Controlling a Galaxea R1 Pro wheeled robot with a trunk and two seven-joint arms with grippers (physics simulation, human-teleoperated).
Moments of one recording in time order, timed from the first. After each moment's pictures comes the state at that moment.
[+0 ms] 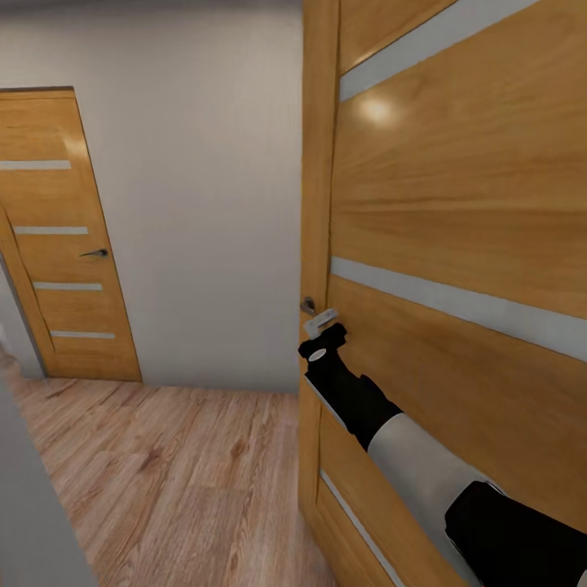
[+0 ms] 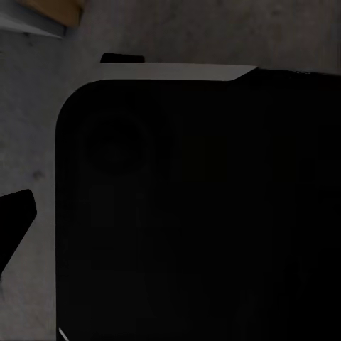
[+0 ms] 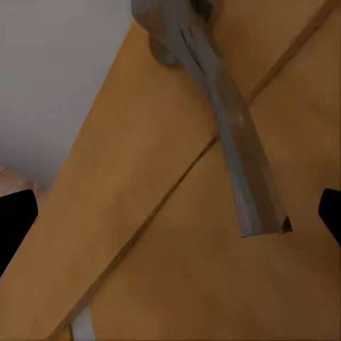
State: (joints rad) left arm 0.00 -0.04 0.01 -0.03 0.07 -0.05 0.00; right arm -0.99 0.17 0.60 -0.77 0.03 0.57 -0.38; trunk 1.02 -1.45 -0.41
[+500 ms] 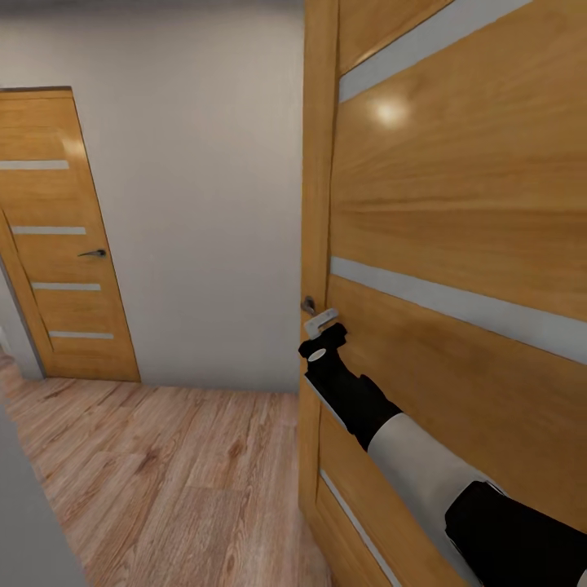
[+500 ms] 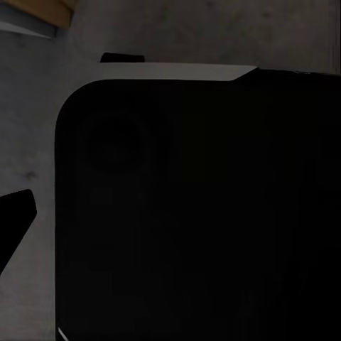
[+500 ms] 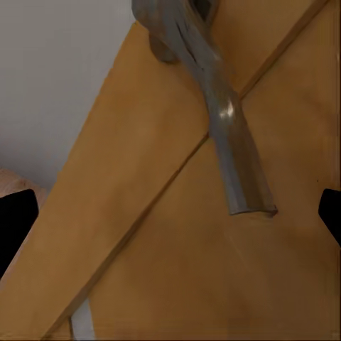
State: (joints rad) left arm 0.00 -0.04 0.01 -0.03 0.07 -0.05 0.00; right arm -0.99 0.17 0.60 -0.77 0.03 0.57 -0.38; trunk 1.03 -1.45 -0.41
